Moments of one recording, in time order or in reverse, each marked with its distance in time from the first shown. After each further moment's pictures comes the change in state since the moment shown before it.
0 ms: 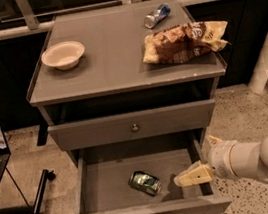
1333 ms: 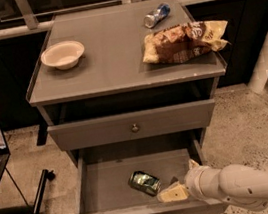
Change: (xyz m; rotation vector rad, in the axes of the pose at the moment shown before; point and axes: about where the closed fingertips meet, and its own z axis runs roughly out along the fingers) arm 0.086 0.010 0.120 0.022 0.039 0.092
